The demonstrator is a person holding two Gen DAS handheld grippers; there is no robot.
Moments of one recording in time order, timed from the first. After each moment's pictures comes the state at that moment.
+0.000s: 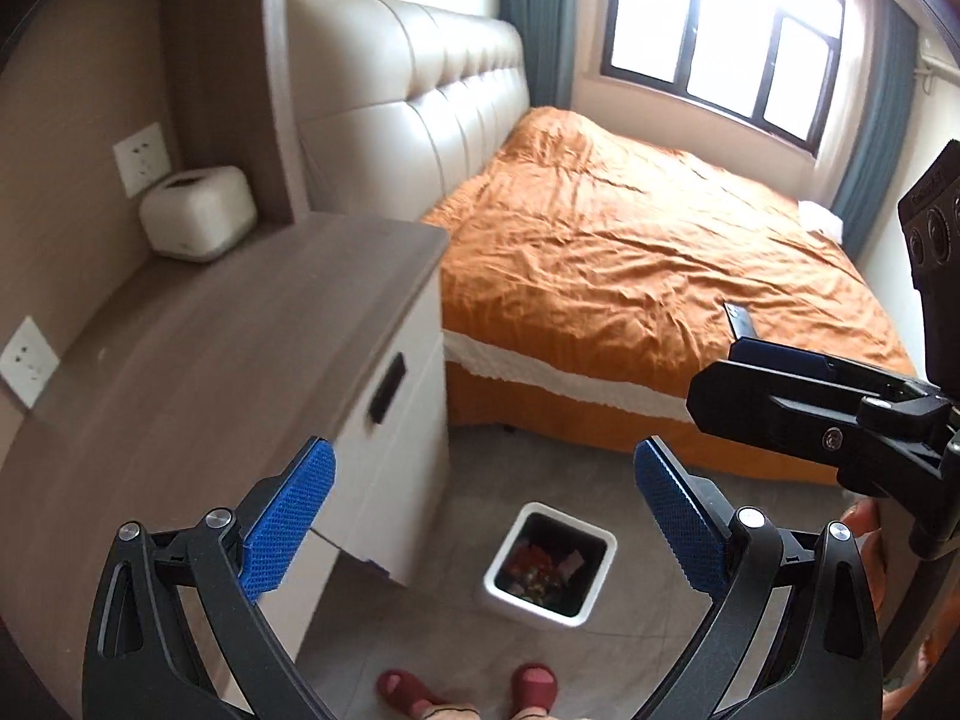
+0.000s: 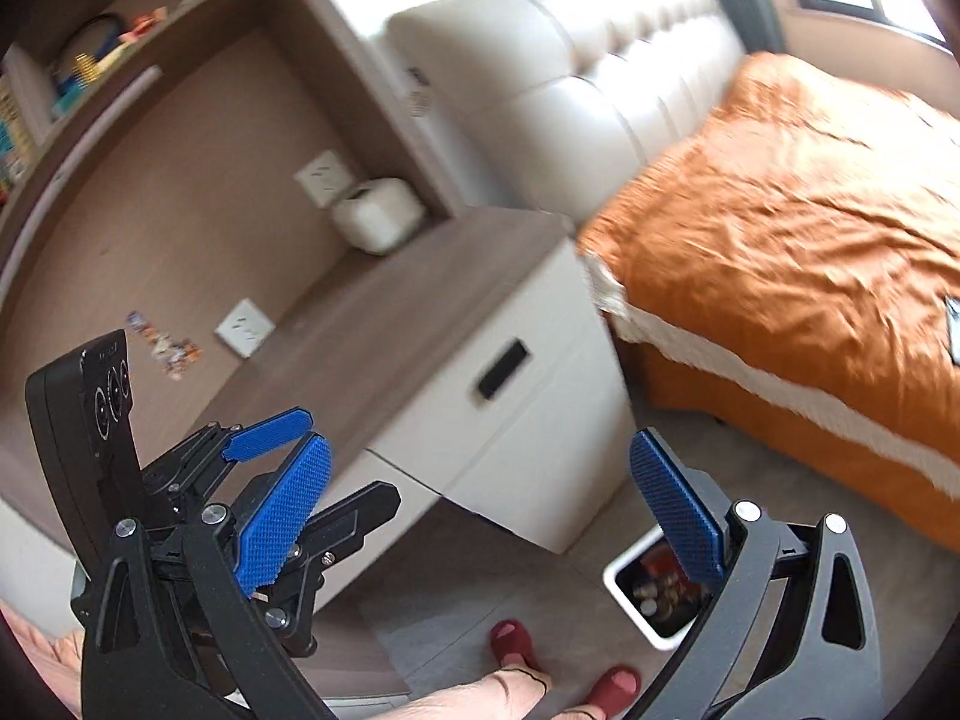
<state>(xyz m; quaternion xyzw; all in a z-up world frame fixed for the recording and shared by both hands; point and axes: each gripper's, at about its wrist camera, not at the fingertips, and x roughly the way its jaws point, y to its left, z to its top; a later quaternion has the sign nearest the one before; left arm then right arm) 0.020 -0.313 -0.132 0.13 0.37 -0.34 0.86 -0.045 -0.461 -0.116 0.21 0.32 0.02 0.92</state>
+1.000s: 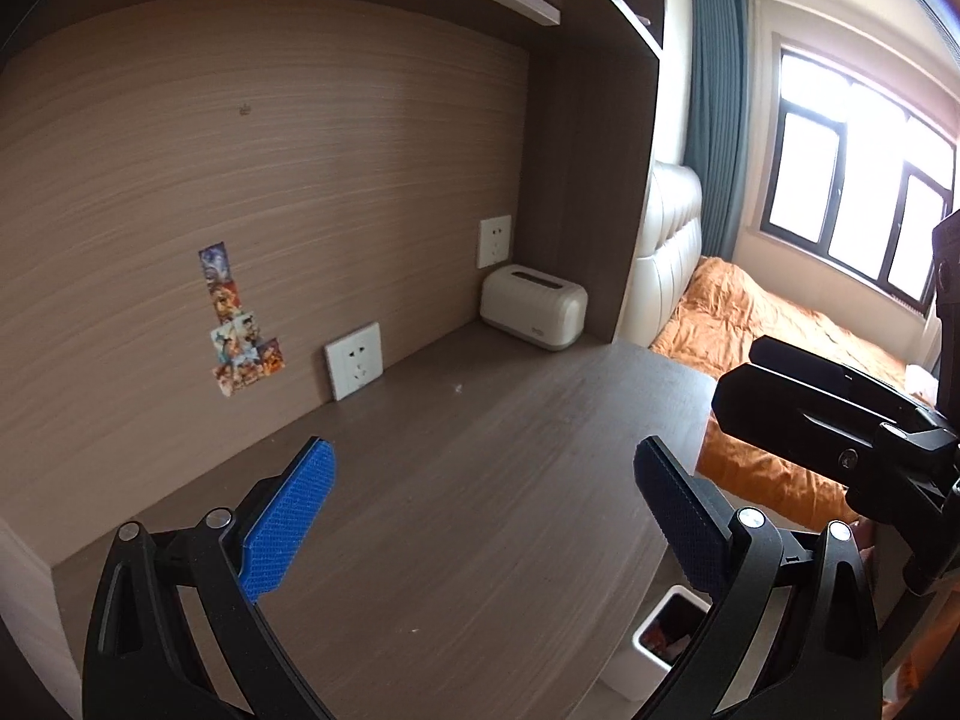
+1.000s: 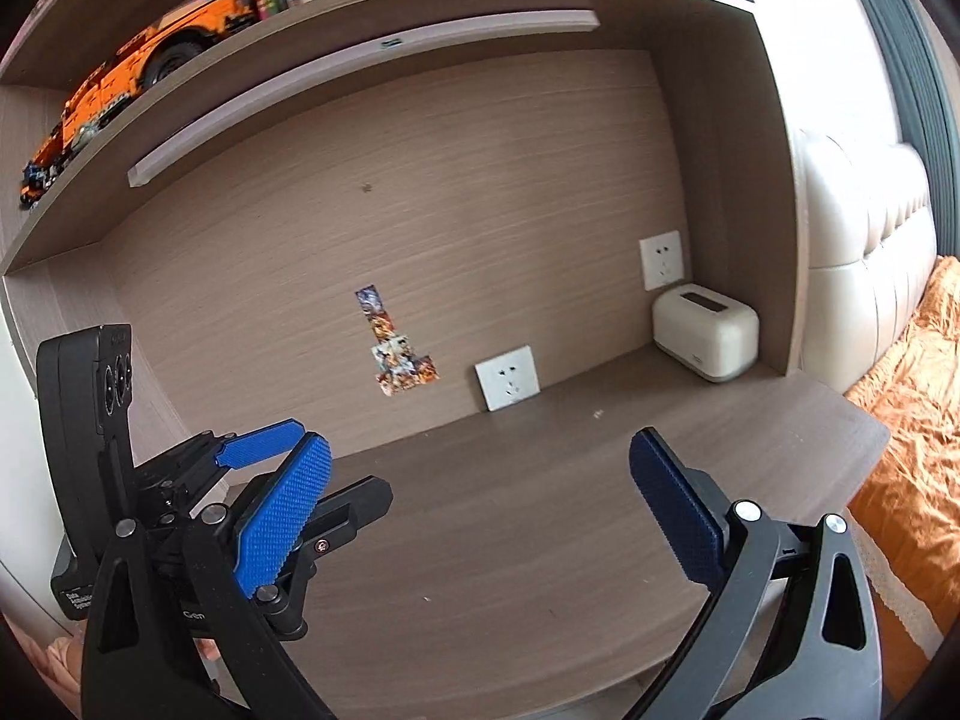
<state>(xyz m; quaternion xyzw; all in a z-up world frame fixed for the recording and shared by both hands) 0.058 0.009 -0.025 0.02 0.27 -0.19 0.94 0.043 -0.153 -0.015 0.07 0.21 0.17 0.96</state>
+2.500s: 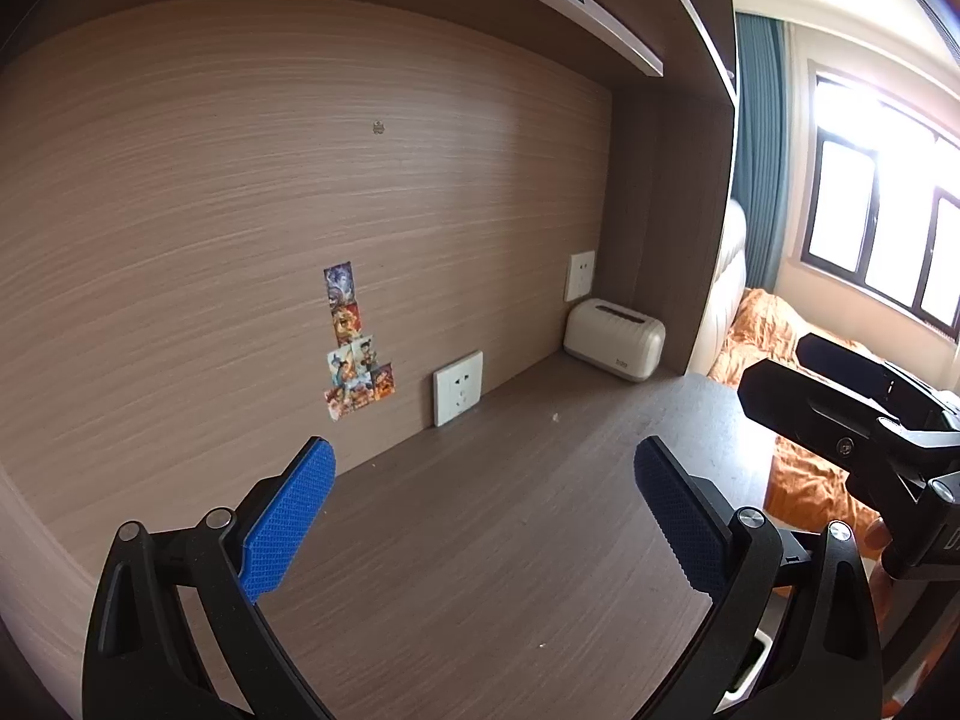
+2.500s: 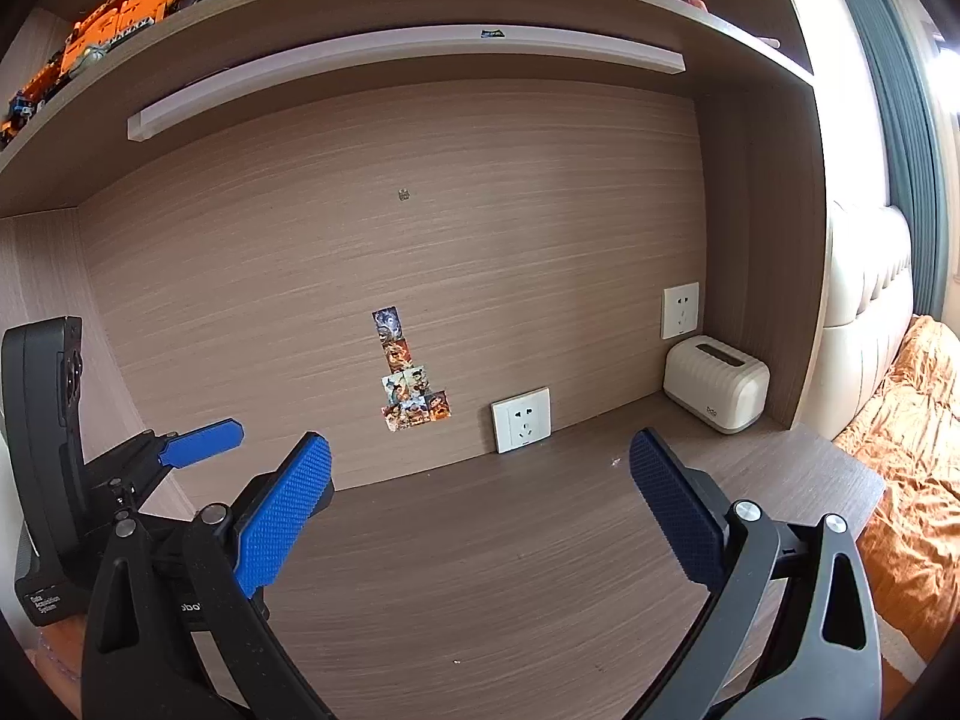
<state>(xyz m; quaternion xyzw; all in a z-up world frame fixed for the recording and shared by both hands) 0.071 0.093 -0.018 0.02 0.23 -0.14 0.96 0.058 -0.072 -0.009 0.02 0.18 0.12 0.98</state>
